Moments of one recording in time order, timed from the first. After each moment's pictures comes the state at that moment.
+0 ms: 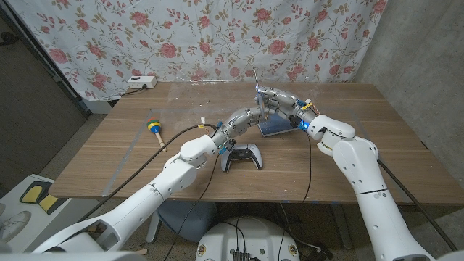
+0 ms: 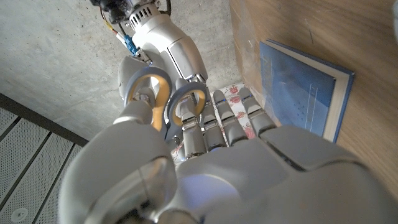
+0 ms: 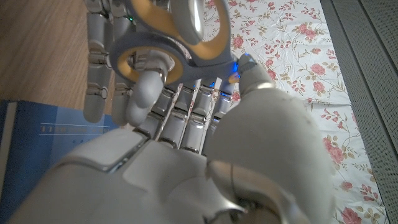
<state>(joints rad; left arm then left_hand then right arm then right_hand) 0.85 0.45 0.61 -1.55 -0.55 -0.26 -0.26 0.78 0.10 0.49 -0.18 0.22 0.81 0.00 0.30 0.28 0.51 -0.11 0.39 0.36 0.53 -0.11 0.35 0.20 0.36 0.12 0.31 0.20 -1.06 -0.20 -0.08 -2.05 0.54 -0.54 0.20 1.21 0.06 0.27 -0.16 0.36 0.88 -0.05 0.36 0.32 0.83 -0.03 0.70 0.38 0.64 -0.06 0.36 0.79 0.29 0.05 0.82 0.19</state>
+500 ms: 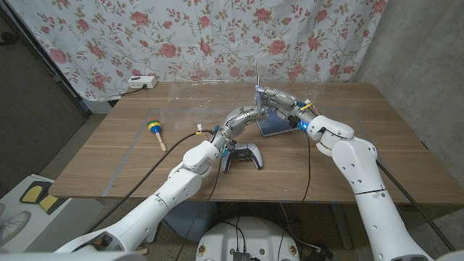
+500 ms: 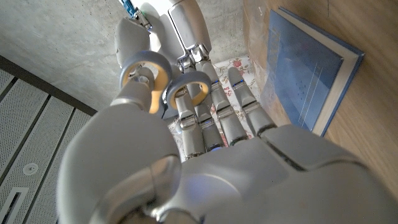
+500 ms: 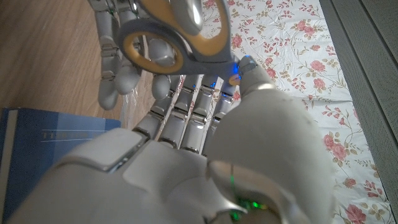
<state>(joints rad) 0.91 0.40 0.57 -1.56 -0.57 -0.32 -0.12 0.95 0.05 0.46 -0.17 0.26 0.86 -0.02 0.54 0.55 0.62 -0.08 0.56 0.59 0.76 -0.10 0.53 0.33 0.51 0.06 0.50 0.30 -1.06 -0.19 -0.07 -2.04 0.55 -0.54 0.20 1.21 0.06 0.26 -0.16 0.37 0.88 -0.05 0.36 0.32 0.84 -0.03 0.69 0.38 0.64 -0.06 0.35 0.79 0.30 0.04 0.82 0.19</state>
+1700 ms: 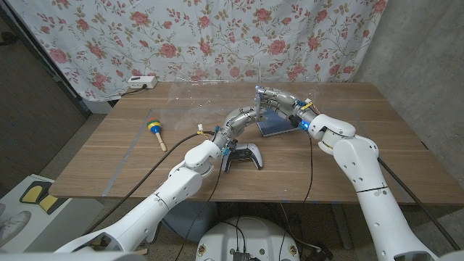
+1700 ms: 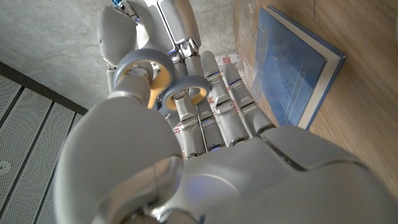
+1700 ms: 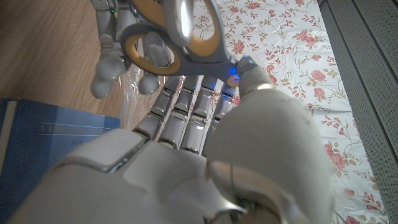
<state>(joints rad) 0.91 0.41 0.58 -1.60 -0.58 -0.21 -0.07 1.02 0.02 0.45 -0.18 0.26 0.80 0.02 0.72 0.72 0.66 -0.05 0.59 0.67 0.88 -0.10 0.49 0.34 0.50 0.03 0.65 0.36 -1.04 -0.23 -0.09 -2.03 0.54 -0.53 0.25 1.22 0.06 0.26 -0.16 0.36 0.89 -0.06 0.36 0.32 0.83 -0.03 0.69 0.37 0.64 -0.06 0.34 0.80 0.29 0.04 0.82 0.19</state>
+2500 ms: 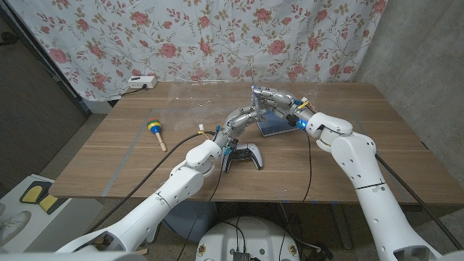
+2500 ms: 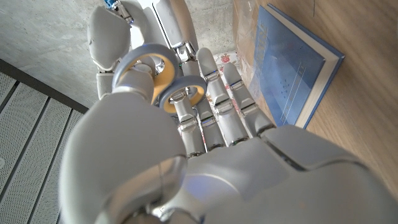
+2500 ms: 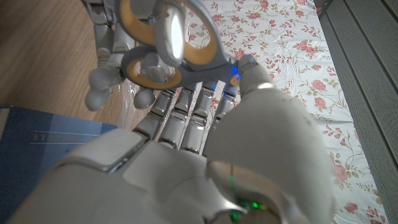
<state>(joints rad) 0.90 0.40 0.58 -1.58 -0.60 -0.22 -0.07 1.08 0.03 0.42 -0.17 0.24 0.78 -0.01 0.74 0.68 0.66 -0.05 0.59 0.72 0.92 -0.12 0.50 0.39 0.47 0.03 0.70 0.38 -1.02 -0.24 -0.11 -2.01 0.53 -0.54 0.26 1.21 0.06 0.26 -0.16 0.37 0.91 -0.08 0.35 0.32 0.83 -0.04 0.68 0.38 0.63 -0.06 0.33 0.80 0.29 0.04 0.82 0.19</state>
